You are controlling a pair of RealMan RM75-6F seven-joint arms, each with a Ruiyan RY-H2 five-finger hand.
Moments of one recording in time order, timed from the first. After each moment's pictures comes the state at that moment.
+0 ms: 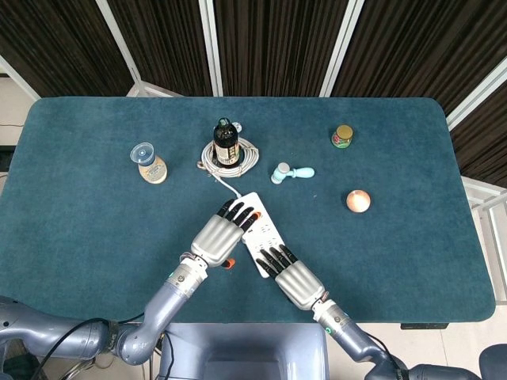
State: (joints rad) left arm -0.93 -1.65 -0.22 -1.81 0.81 1.08 0.92; right arm 0.51 -1.65 0.04 -1.56 -1.45 0.92 -0.55
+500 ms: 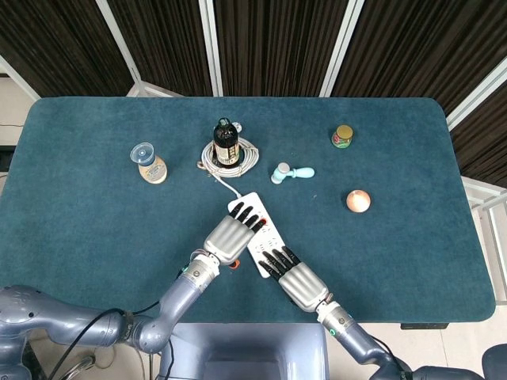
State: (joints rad) left arm -1.06 -1.70 -0.21 -1.69 0.68 1.01 1.00; right arm 0.51 -1.62 0.01 -1.57 -1.44 0.94 -0.53
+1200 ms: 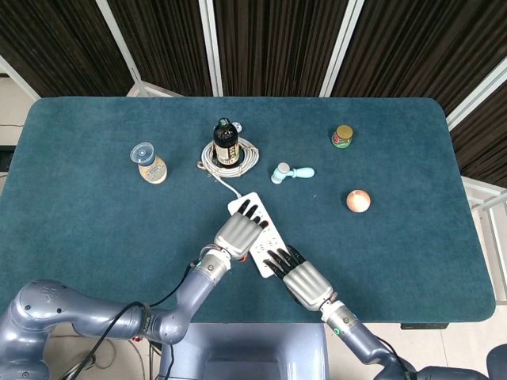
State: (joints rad) left arm -1.16 -1.78 -0.22 -1.56 0.57 1.00 1.01; right arm 0.52 -1.60 -0.01 -1.58 -1.44 0.97 -0.52
